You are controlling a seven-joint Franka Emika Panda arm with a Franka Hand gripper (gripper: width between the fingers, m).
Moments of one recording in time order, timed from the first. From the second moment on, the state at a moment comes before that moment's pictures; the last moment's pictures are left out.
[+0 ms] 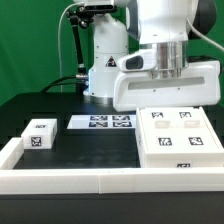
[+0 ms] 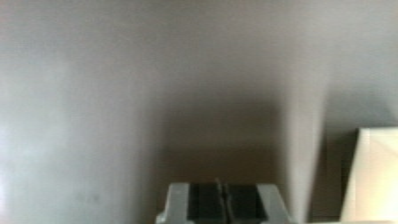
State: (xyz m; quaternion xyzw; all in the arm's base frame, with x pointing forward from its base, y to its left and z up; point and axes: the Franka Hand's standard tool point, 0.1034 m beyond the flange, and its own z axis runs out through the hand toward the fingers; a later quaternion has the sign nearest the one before) arm 0.502 0.082 0.050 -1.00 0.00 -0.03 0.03
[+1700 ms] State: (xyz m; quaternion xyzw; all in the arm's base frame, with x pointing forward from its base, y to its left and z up) arm 0.510 0.079 0.091 -1.00 -0.01 0.01 0.04
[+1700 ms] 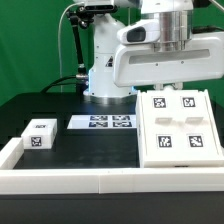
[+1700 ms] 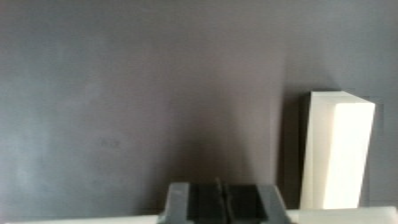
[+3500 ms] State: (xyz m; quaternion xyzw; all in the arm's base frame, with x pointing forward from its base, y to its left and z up) arm 0.546 0.080 0.136 -1.00 -0.01 0.04 0.04
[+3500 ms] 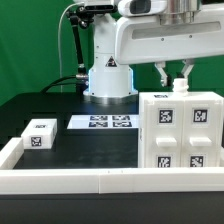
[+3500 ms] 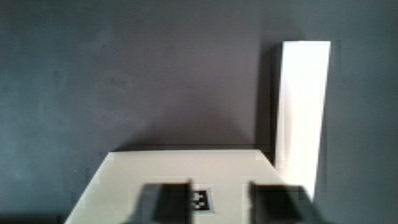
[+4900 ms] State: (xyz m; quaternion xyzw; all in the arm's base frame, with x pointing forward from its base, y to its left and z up) arm 0.484 -0.030 0.107 -1.00 -0.04 0.02 0.02
